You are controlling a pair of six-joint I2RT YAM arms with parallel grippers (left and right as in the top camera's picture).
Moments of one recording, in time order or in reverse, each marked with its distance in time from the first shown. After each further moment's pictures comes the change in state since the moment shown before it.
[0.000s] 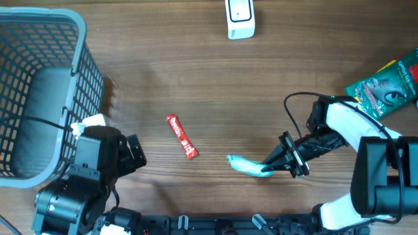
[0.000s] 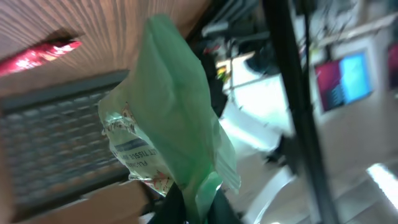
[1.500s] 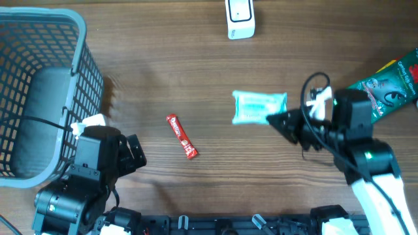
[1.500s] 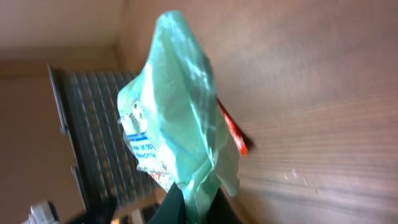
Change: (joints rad) left arm 0.000 0.000 0.000 0.000 0.000 0.000; right arm 0.136 -0.732 0.000 0.940 0.397 0.074
